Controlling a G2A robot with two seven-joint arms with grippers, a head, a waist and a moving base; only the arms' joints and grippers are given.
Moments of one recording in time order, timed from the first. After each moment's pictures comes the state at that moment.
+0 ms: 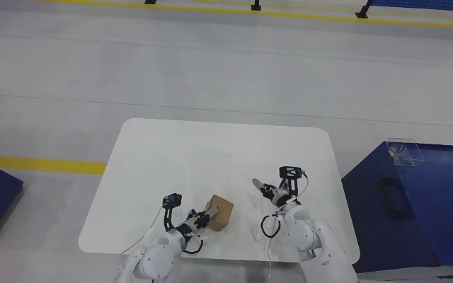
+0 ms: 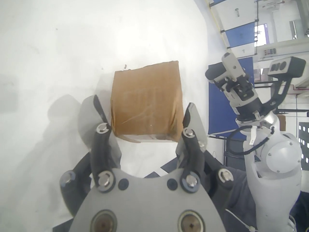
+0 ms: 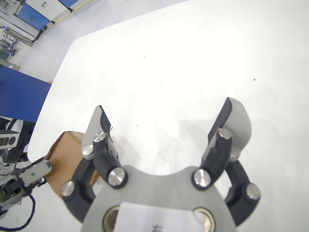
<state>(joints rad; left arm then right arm) 1.45 -1.35 -1.21 -1.61 0.57 0.11 -0.43 -1.35 -1.40 1.38 -1.51 -0.98 -0.01 0.34</state>
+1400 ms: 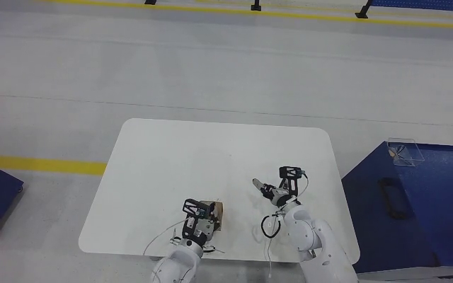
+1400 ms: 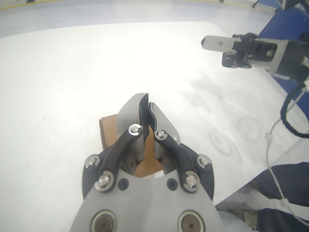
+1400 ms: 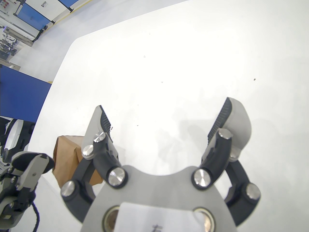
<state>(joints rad) 1.47 -1.36 -1.01 -1.60 1.37 0.10 -0.08 -1.35 -1.40 1.38 -1.51 -0.98 -0.01 0.34</state>
